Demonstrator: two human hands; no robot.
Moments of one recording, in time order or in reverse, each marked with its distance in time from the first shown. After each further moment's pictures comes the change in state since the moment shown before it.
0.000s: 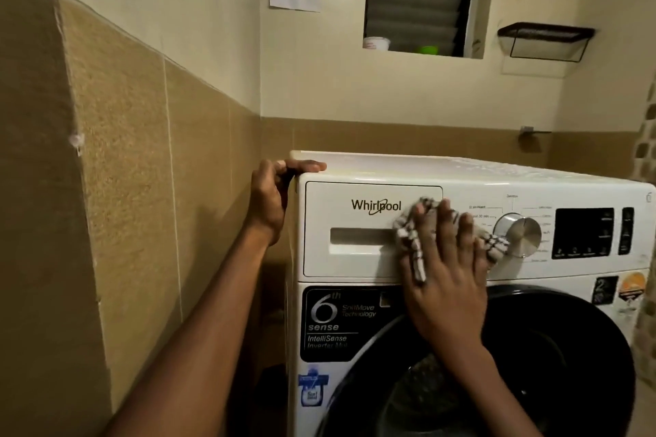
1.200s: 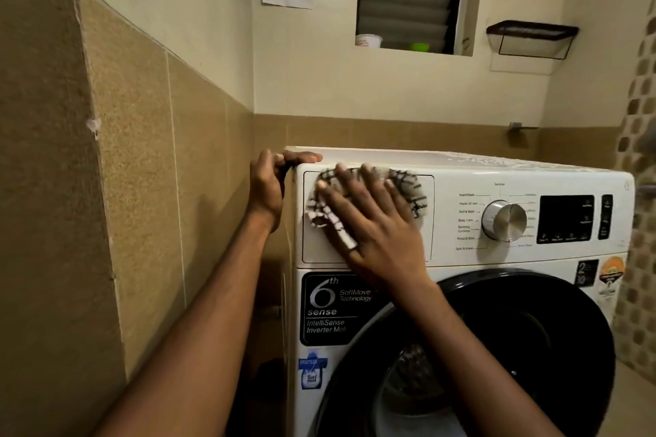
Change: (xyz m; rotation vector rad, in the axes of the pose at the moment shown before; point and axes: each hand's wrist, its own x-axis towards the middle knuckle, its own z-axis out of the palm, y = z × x) left_hand 0.005 -0.006 -0.002 0.019 0.009 0.038; right_hand 0.038 -0.054 0.000 0.003 0.082 -0.492
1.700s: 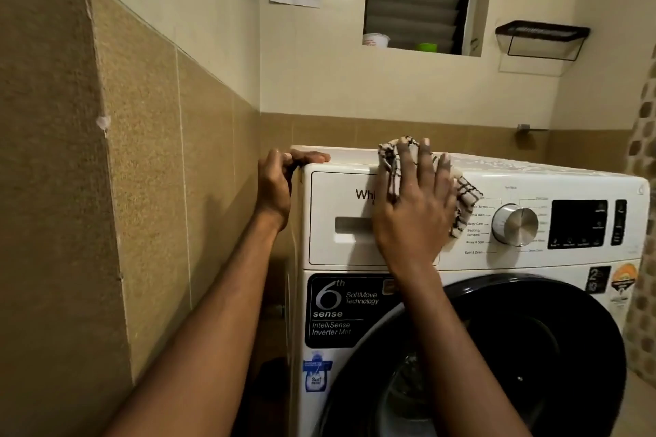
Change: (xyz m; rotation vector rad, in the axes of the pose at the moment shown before) left_hand 0.002 -0.003 -0.001 0.049 0.013 0.058; right_hand 0.032 0.005 -0.006 0.194 0.080 0.731
